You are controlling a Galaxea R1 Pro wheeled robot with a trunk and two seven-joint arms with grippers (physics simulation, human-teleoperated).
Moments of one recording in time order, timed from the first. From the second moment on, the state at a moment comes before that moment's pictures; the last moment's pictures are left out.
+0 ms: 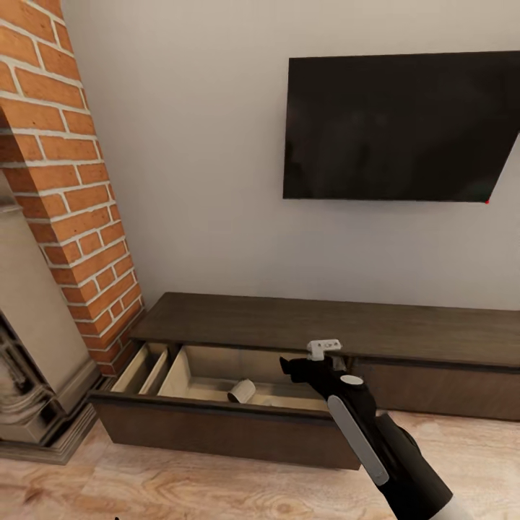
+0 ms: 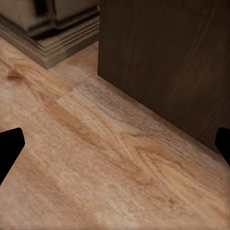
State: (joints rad) left arm -0.19 0.13 -0.56 -0.22 1.13 -0.83 0.06; right arm -0.46 -0.06 0.43 -1.44 -0.49 0.64 -0.30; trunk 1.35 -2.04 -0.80
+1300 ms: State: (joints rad) left arm -0.19 0.13 -0.56 -0.18 1.12 -0.83 0.05; right arm -0.46 -0.06 0.45 -1.47 -0.49 0.63 -0.30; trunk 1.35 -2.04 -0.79
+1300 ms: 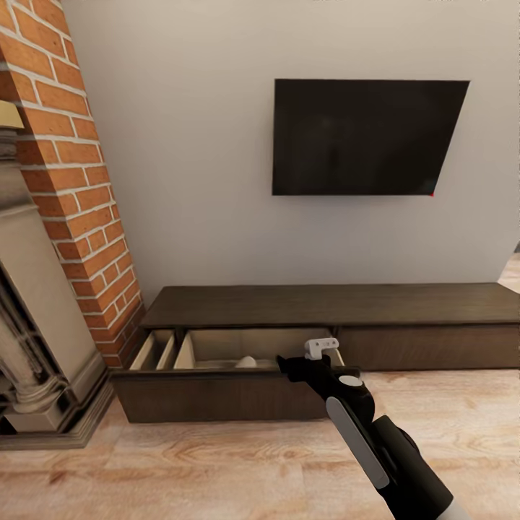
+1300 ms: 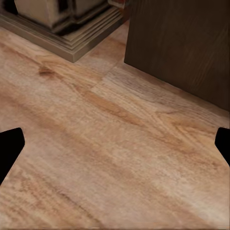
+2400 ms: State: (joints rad) left arm -0.19 0.08 -0.57 -0.23 1.11 -0.77 0.06; right arm -0.31 -0.03 0.56 -1.27 -0.17 0.09 -0.37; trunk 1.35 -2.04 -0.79
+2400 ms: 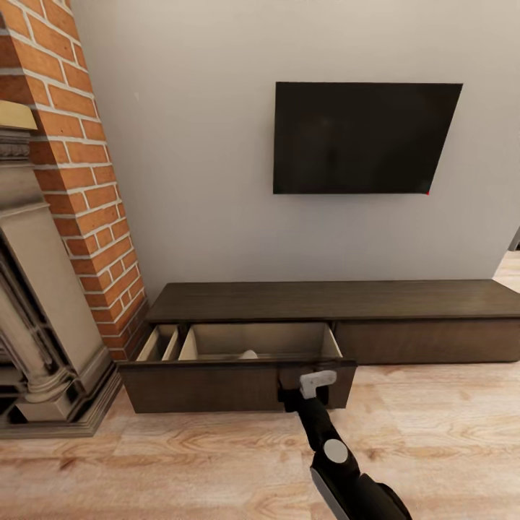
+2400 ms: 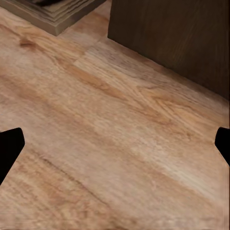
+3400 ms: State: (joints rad) left arm -0.51 0.07 -0.55 -0.67 0.83 -0.07 0.42; right arm -0.56 0.10 0.45 -0.28 -0.29 -0.42 -0.33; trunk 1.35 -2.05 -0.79
